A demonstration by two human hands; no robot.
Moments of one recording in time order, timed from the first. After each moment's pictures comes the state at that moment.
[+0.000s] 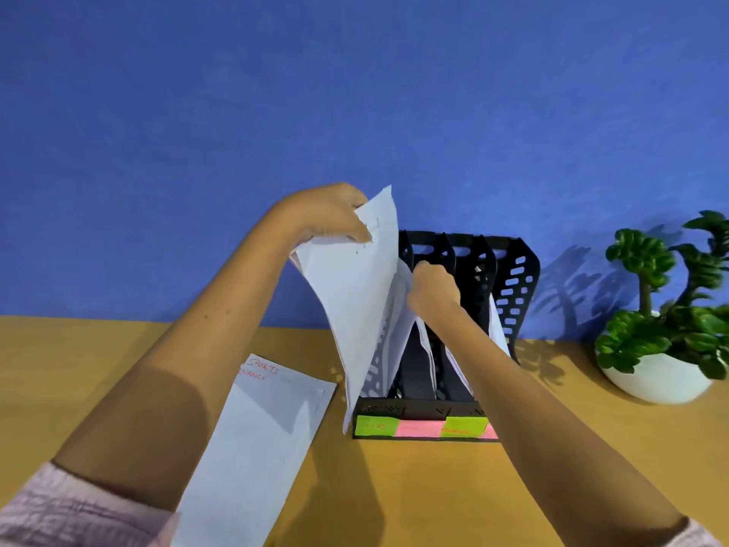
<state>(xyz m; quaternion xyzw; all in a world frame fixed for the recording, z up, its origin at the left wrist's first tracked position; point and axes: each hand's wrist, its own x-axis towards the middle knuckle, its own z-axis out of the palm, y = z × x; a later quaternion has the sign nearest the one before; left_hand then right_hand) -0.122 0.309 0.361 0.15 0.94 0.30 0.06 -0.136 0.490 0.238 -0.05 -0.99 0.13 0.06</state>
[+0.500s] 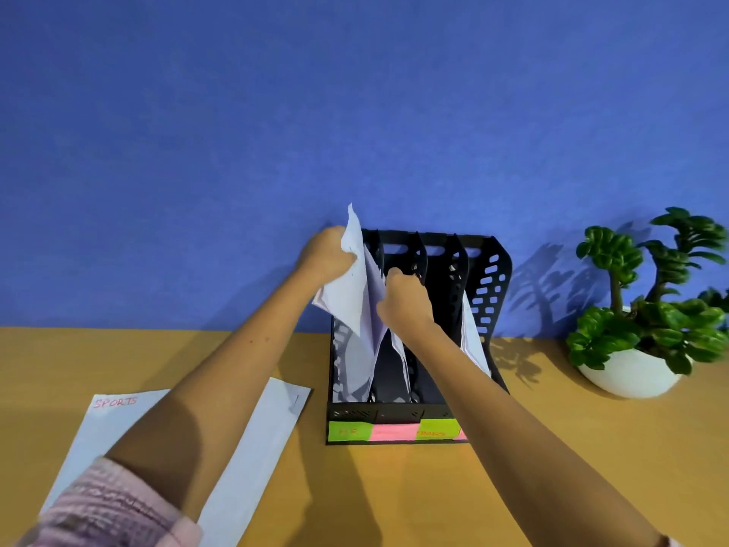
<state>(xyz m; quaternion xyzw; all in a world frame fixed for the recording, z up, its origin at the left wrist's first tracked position) -0.176 0.365 0.264 0.07 0.94 0.33 -0.06 -0.128 0.502 0.220 -0.01 -0.97 0.21 0.10</state>
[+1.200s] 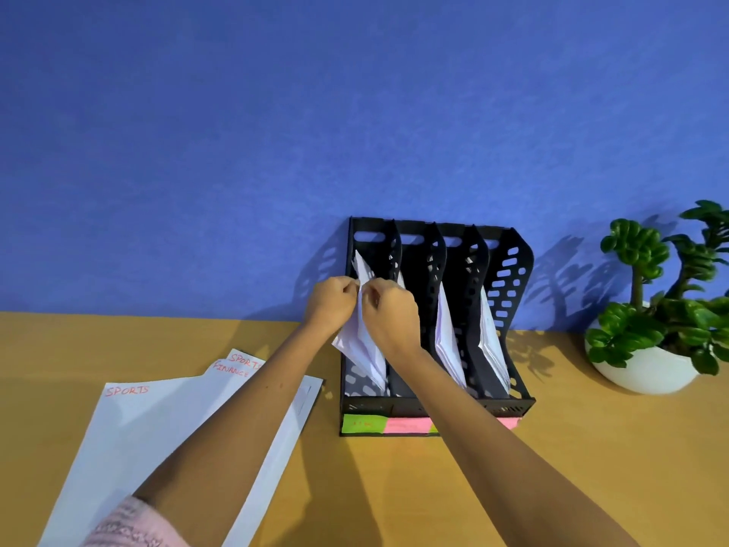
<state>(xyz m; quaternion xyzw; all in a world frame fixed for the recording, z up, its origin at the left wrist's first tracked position) -0.163 0.351 0.171 0.03 0.90 0.43 -0.05 -0.117 0.459 0.185 0.04 -0.91 0.35 0.20</state>
